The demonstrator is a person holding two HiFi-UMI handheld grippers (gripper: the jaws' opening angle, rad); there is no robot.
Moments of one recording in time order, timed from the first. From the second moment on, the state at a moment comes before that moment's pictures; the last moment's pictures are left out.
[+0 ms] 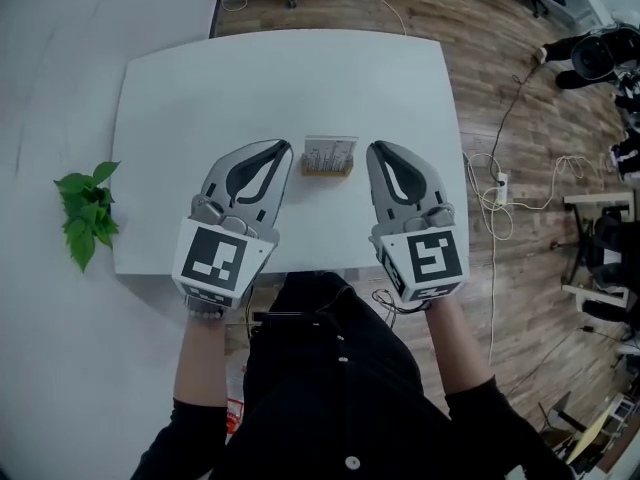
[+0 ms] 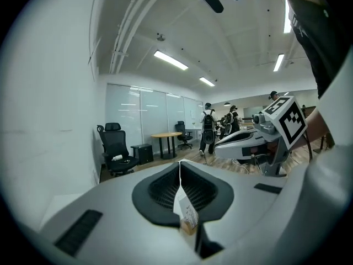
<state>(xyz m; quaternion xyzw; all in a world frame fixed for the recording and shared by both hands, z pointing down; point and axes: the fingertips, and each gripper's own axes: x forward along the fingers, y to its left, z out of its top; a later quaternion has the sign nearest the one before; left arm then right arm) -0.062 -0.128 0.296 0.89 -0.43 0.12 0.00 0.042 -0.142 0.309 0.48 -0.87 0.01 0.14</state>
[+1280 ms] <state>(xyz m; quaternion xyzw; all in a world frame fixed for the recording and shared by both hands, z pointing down) -0.059 -0.076 0.231 0.88 -0.45 0.10 -0.03 0.049 -0.098 0.235 0.45 -0.89 -0.05 0.11</state>
